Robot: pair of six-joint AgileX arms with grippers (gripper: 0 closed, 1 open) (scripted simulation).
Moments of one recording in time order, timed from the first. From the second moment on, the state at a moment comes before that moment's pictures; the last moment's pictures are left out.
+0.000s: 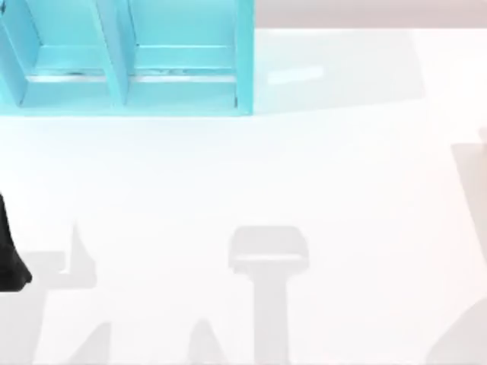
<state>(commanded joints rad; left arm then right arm) 0.00 0.00 0.00 0.00 0.00 0.00 -0.57 1.77 1.05 -0.84 0.01 -0.54</state>
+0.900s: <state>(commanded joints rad) 0.00 0.00 0.00 0.00 0.00 0.00 -0.57 1.76 1.09 -0.88 0.01 -0.54</state>
